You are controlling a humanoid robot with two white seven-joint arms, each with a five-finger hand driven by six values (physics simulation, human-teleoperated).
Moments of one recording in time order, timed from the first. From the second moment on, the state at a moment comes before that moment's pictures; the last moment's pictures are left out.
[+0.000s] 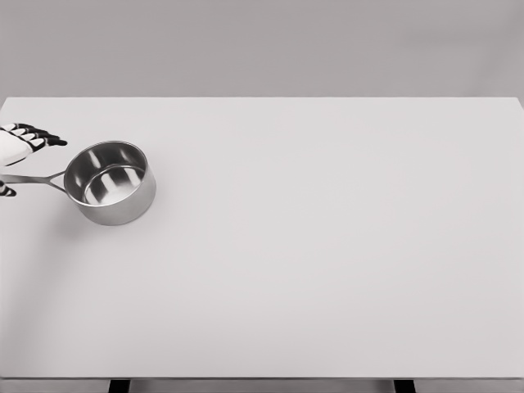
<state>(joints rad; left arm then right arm) -0.37 0.87 -0.13 -1.30 -0.64 -0.61 -0.50 0.06 0.00 -0.08 0.05 -0.27 -0.07 0.21</state>
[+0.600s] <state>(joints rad) -0.40 0.85 -0.13 -1.28 -0.65 -0.61 -0.50 0.06 0.00 -0.08 0.05 -0.27 -0.07 0.21</state>
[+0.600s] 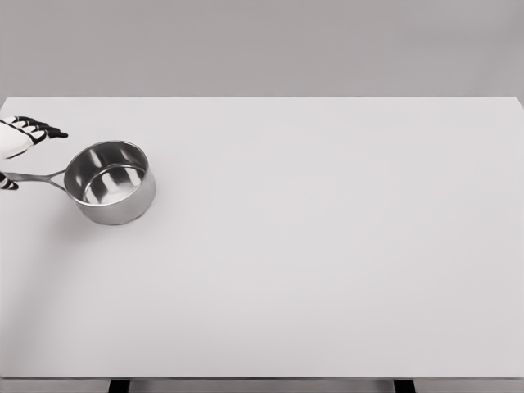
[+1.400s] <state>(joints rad) -0.45 0.83 -0.14 -1.17 -0.65 -0.61 -0.50 0.06 0.00 -0.08 0.05 -0.27 -0.07 0.21</state>
